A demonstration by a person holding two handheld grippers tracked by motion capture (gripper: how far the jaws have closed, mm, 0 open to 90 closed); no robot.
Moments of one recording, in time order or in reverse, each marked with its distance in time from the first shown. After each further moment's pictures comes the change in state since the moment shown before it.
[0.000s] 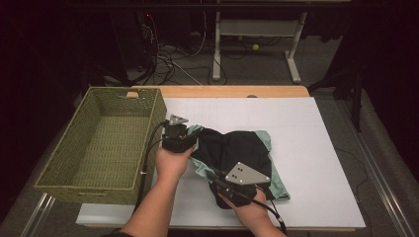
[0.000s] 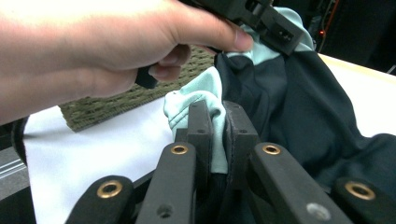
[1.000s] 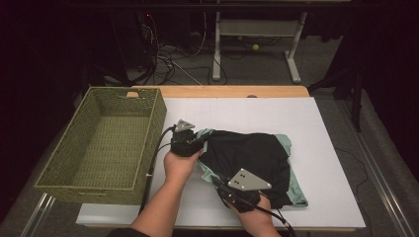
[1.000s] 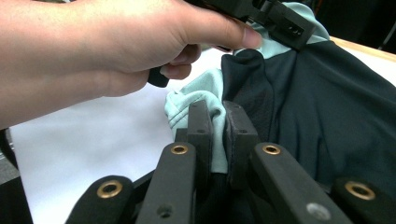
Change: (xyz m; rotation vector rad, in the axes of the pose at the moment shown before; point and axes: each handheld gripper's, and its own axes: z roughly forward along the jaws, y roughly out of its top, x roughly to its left) left arm 0.002 -0.019 0.025 -0.041 -0.094 0.026; right arm 0.003 -0.016 -0.005 0.066 -0.048 -0.002
